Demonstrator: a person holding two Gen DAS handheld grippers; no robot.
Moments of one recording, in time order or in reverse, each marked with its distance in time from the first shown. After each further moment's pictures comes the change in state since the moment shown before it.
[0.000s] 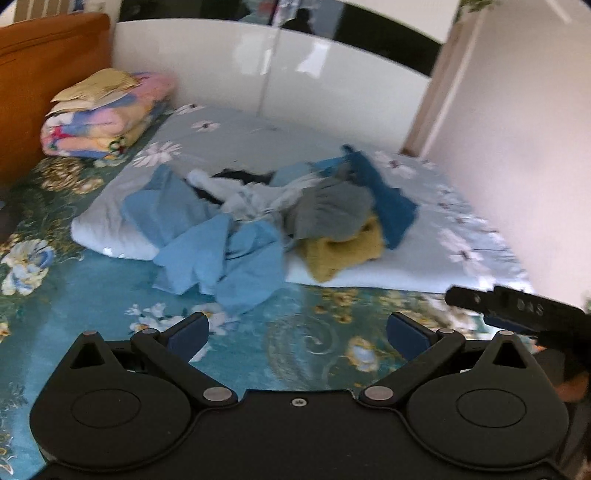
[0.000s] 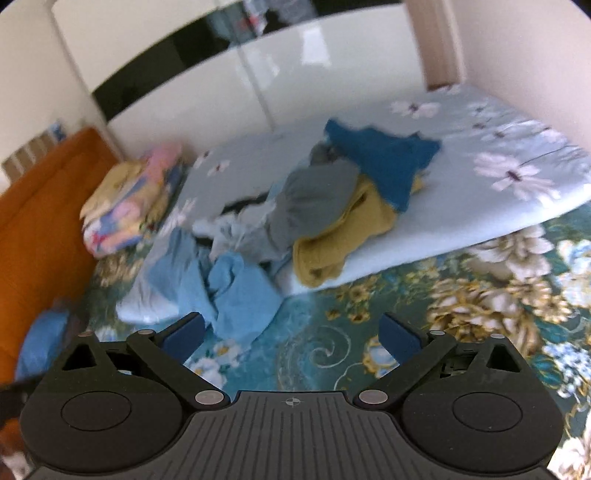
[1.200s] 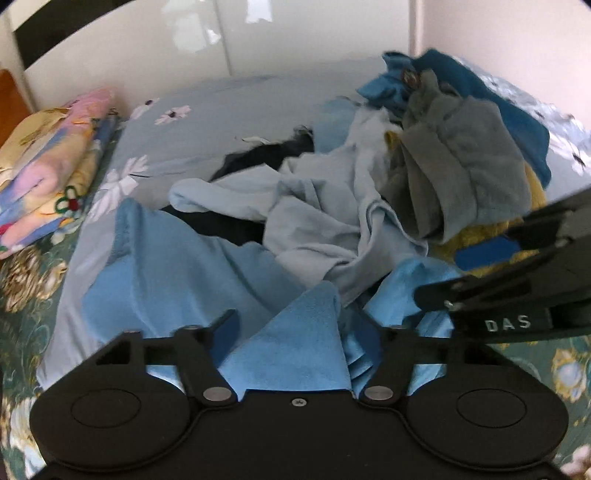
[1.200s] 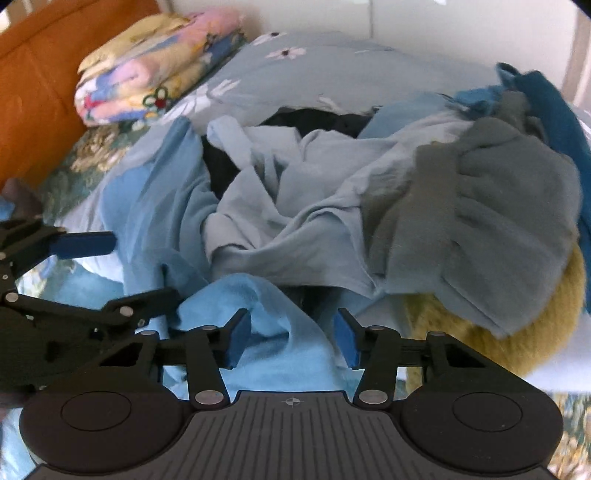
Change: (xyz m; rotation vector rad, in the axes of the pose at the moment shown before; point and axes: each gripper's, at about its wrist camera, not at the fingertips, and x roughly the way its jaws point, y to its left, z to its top) left arm 0.350 0.088 0.108 0.426 0.164 0.065; right arm 0.348 0.110 0.087 -0.370 0.312 -0.011
